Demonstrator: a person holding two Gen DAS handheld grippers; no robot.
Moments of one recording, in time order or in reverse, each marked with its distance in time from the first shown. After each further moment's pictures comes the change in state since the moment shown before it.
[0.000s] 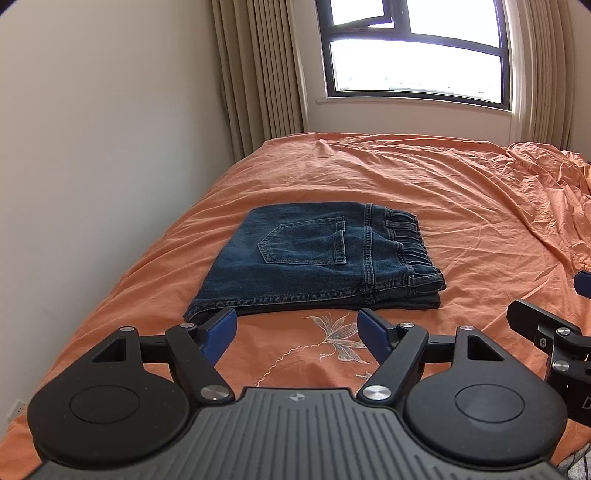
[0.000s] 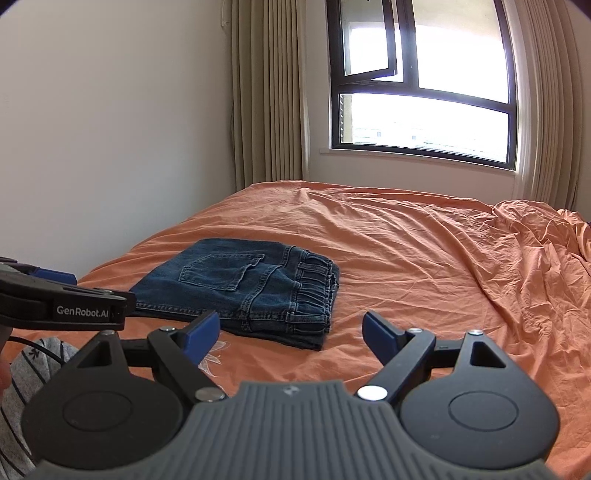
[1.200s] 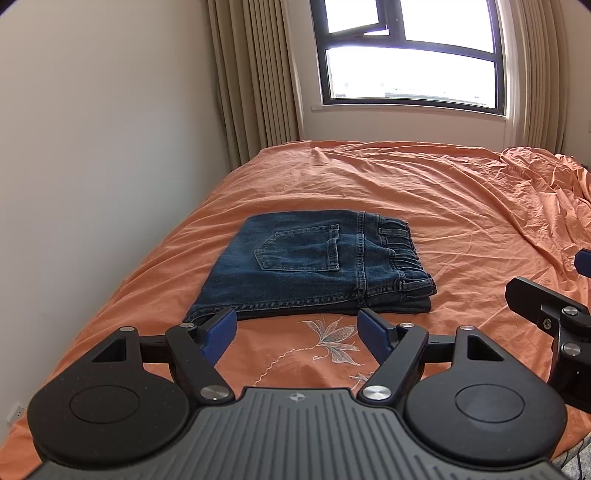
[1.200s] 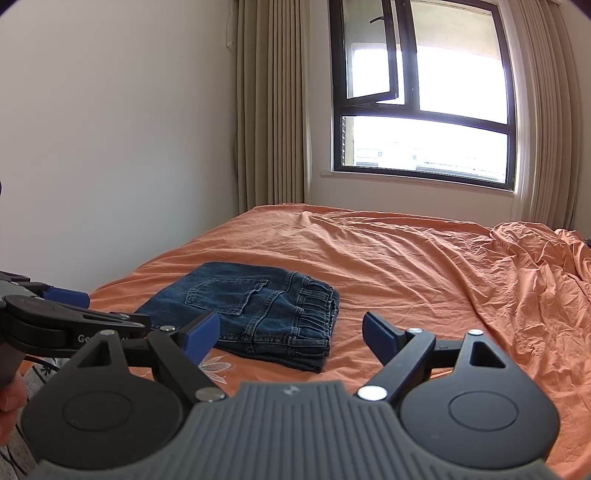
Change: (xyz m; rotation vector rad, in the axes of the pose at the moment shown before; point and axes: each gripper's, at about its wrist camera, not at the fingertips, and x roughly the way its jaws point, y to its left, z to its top) left arm -0.012 -0.002 0.003 0.006 -0.018 -0.006; right arm -0.027 0.007 0.011 -0.021 -0.068 0.009
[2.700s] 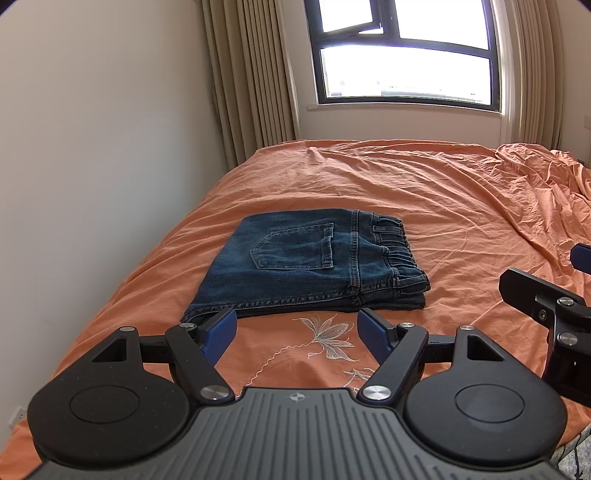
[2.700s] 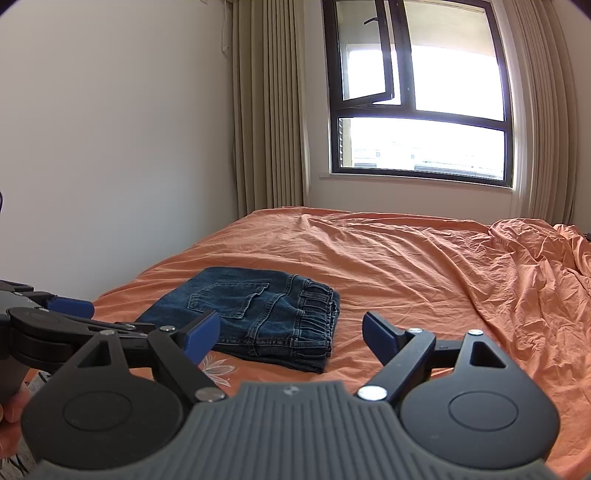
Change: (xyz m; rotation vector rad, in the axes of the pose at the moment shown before) left arm -0.002 -0.001 0.001 0.015 0.000 -0.015; right arm -0.006 -0.004 0.001 0.022 -0.005 0.004
